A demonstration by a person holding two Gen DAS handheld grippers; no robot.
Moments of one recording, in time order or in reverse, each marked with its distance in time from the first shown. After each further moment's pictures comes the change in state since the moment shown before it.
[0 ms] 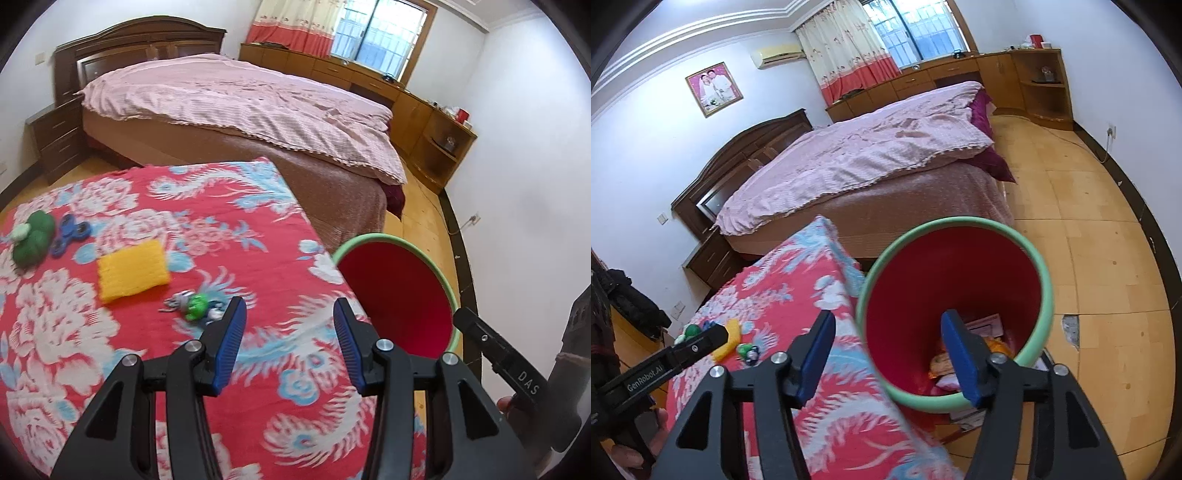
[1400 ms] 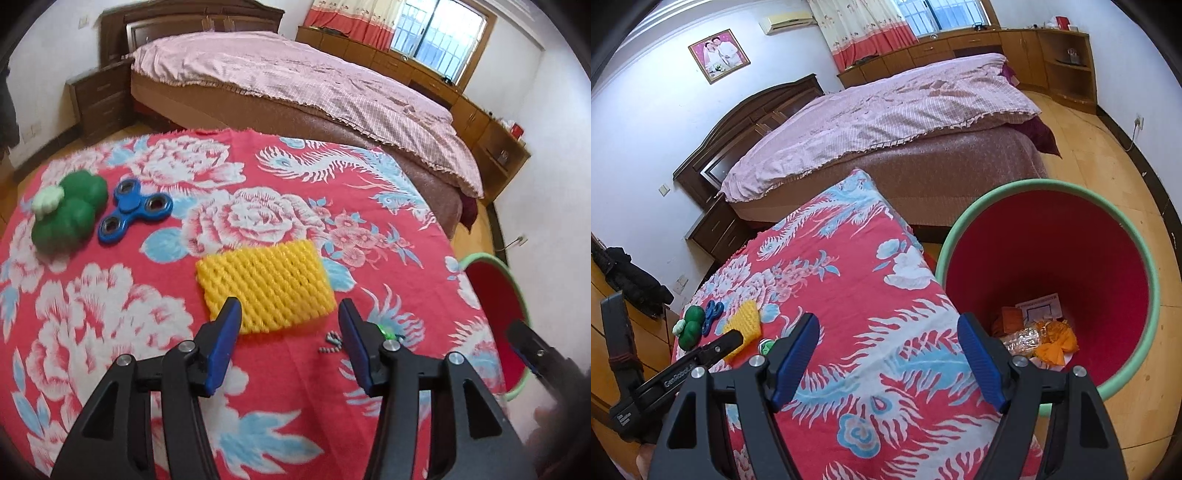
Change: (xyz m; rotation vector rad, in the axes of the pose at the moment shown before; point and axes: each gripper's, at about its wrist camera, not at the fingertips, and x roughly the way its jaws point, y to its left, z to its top) left arm 0.059 0.125 0.014 -0.106 0.059 0.149; right arm 0.090 0.078 -0.012 -0.025 0.133 0.014
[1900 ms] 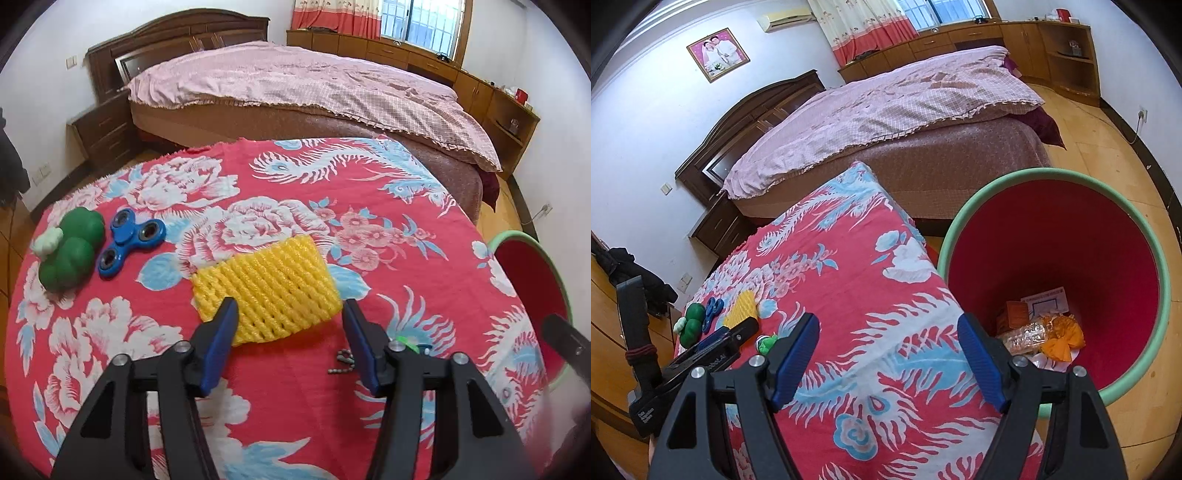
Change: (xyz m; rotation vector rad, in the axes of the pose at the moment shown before) left arm 0.019 -0.018 0.001 0.129 -0.027 0.123; right arm 0.006 -0.004 -0.003 0.010 0.019 0.021
